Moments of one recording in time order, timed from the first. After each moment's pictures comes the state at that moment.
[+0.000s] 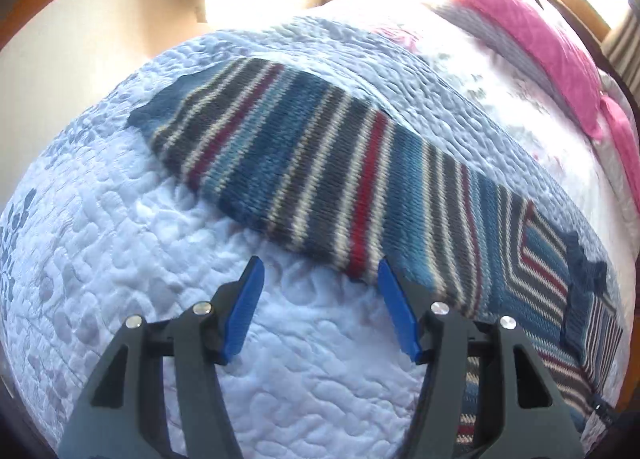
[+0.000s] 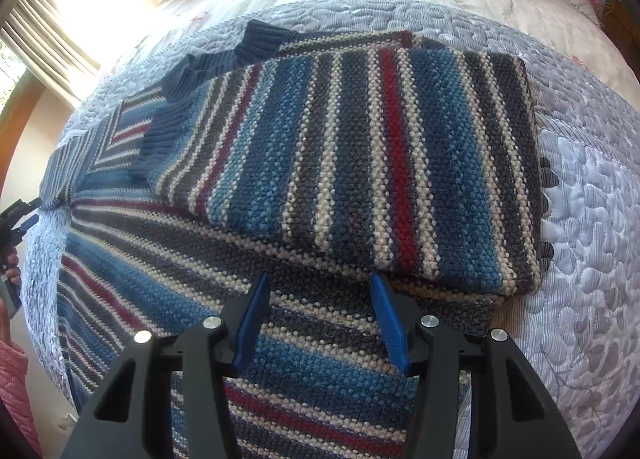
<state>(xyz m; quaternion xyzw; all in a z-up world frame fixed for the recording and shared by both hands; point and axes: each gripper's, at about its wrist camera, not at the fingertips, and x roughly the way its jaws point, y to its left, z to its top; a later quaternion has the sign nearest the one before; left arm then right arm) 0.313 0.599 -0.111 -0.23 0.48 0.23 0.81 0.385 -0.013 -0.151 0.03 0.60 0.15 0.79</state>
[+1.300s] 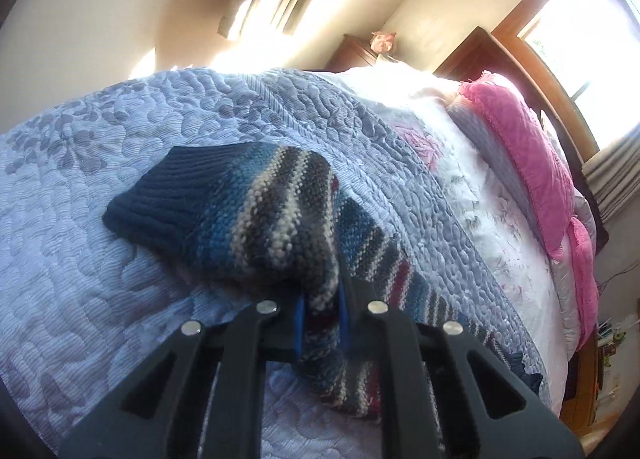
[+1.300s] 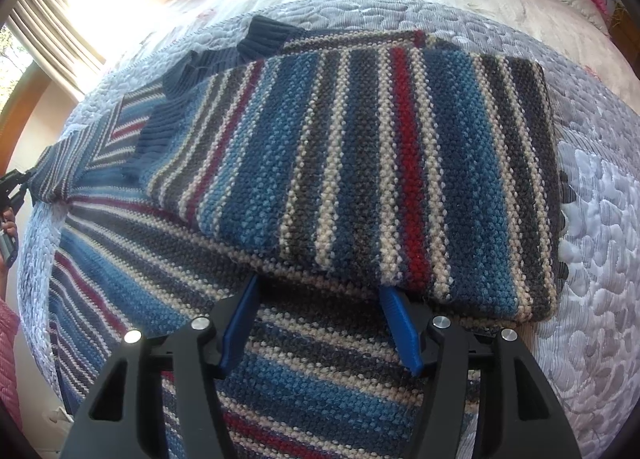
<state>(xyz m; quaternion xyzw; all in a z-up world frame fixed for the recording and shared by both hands) 0.329 0.679 -0.100 -0.36 0.35 0.21 0.84 0.396 -0.005 -0.162 0.02 0.59 0.17 0.79</state>
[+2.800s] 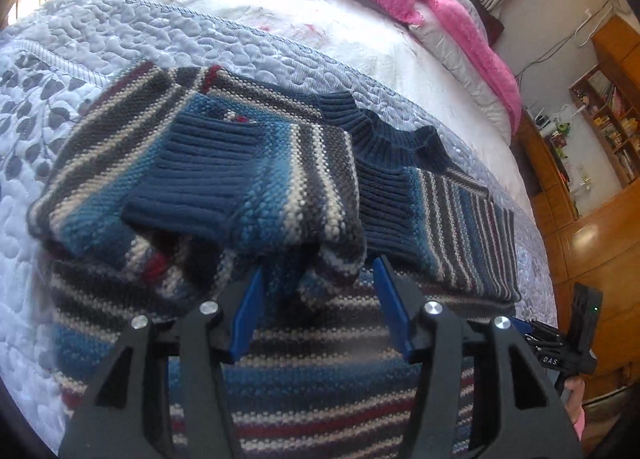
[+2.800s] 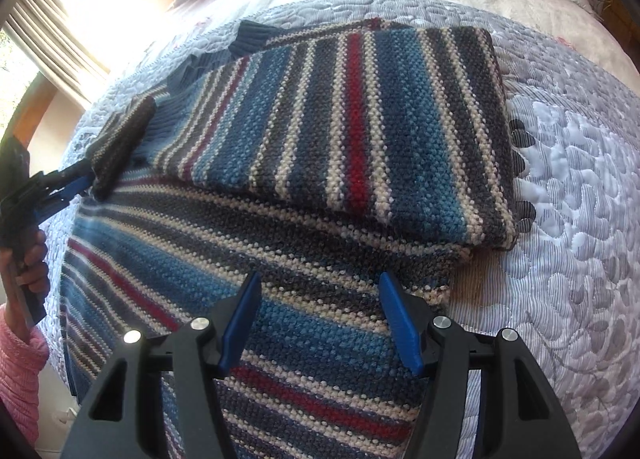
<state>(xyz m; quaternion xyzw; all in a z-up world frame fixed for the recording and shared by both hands) 0.373 0.355 -0.136 -0.23 0.49 -0.10 0.83 0.364 -0.051 -0.148 0.05 0.58 0.17 0.79</state>
